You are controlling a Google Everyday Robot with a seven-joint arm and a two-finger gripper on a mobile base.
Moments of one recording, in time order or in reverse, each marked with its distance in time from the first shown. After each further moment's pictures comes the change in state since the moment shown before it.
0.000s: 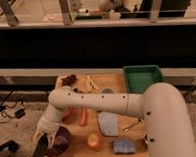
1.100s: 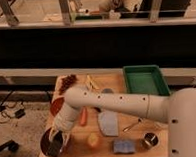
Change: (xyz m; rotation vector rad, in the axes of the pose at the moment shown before) arm 0.015 0.050 -0.049 -0.018 0.095 0.116
